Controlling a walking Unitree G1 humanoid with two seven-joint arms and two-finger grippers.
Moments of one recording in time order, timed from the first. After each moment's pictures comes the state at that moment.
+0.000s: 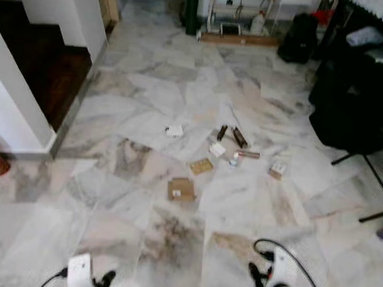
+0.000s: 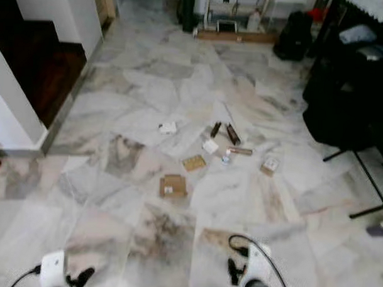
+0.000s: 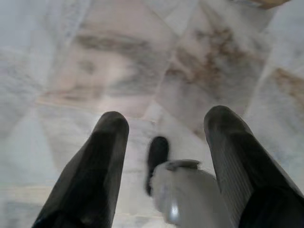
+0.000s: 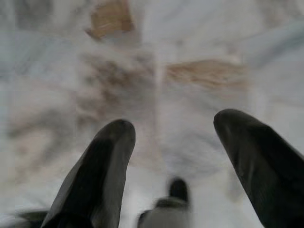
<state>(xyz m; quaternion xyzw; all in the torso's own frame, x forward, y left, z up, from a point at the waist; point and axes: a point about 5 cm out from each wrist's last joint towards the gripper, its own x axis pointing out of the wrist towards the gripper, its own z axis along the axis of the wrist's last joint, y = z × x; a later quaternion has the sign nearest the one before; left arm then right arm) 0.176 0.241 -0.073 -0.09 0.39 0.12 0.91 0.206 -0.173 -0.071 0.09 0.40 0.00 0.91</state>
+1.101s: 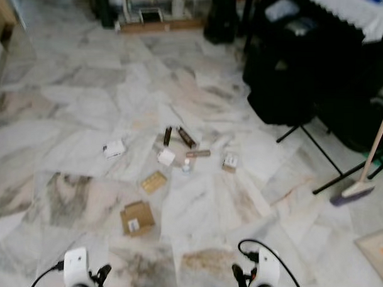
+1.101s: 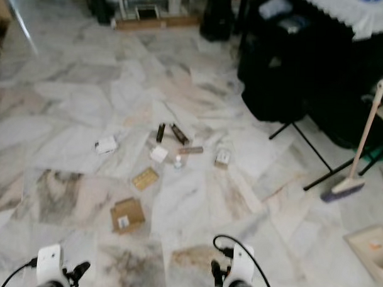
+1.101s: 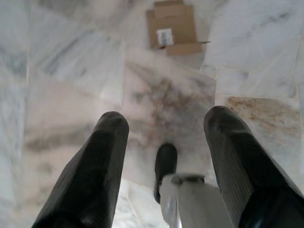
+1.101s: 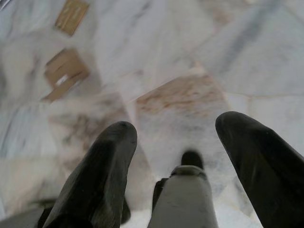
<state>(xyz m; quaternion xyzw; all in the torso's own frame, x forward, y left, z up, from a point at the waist) 0.195 0.243 -0.064 -0.09 0.38 0.13 0.91 0.202 -0.162 -0.076 0.09 0.41 0.00 0.91</state>
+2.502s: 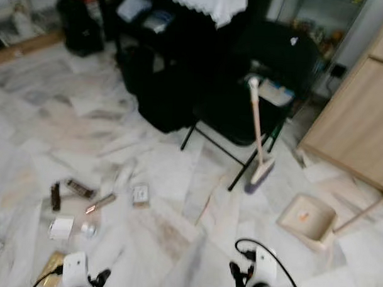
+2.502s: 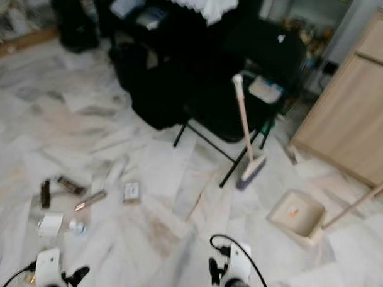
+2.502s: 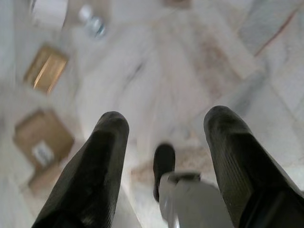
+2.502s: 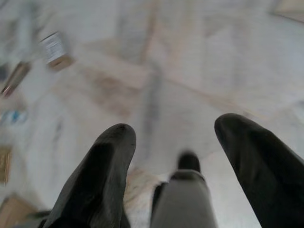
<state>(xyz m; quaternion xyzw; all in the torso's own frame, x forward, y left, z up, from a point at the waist) 0.190 0.244 -0.067 -0.09 0.38 0.12 0.91 0.197 -0.161 -0.077 0.09 0.41 0.00 0.91</state>
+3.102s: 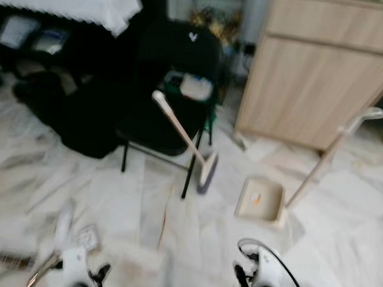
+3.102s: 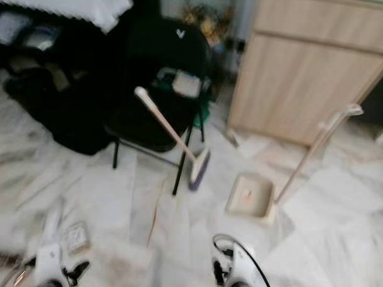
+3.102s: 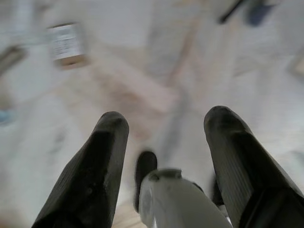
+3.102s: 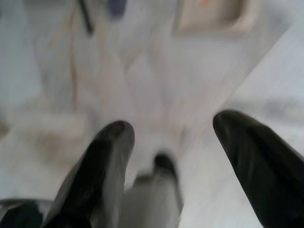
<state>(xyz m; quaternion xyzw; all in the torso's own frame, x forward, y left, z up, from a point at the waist) 0.203 0.223 -0.065 -0.11 0.37 0.09 0.92 0.195 -0.178 -0.077 0.07 0.41 -0.02 0.91</state>
